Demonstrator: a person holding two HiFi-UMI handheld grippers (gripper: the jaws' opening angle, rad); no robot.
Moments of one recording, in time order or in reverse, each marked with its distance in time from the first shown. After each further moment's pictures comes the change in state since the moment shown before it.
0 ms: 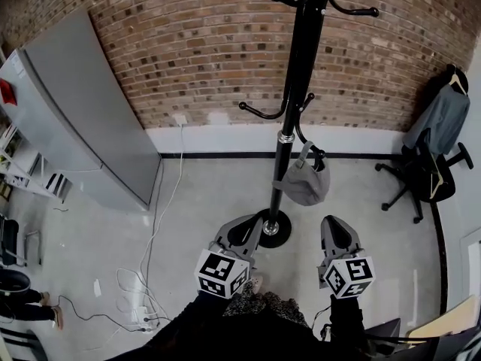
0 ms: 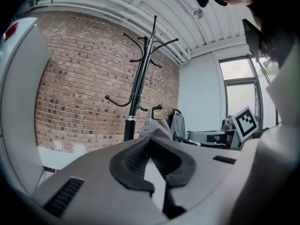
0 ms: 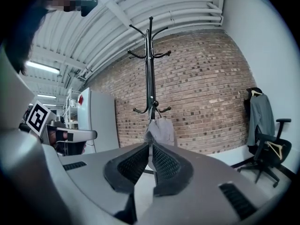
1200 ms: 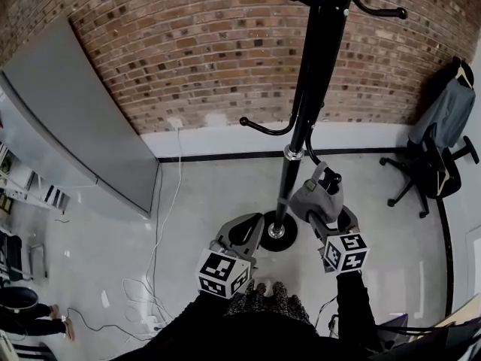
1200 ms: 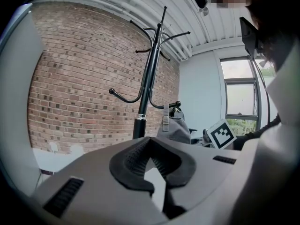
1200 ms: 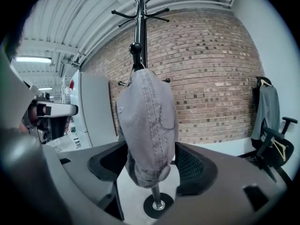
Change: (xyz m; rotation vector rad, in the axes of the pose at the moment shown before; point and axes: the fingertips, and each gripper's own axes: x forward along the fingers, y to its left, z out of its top) left arm 0.057 0.059 0.006 0.002 0.046 -0.050; right arm 0.124 -0.044 -0.054 -0.006 0.207 -0.009
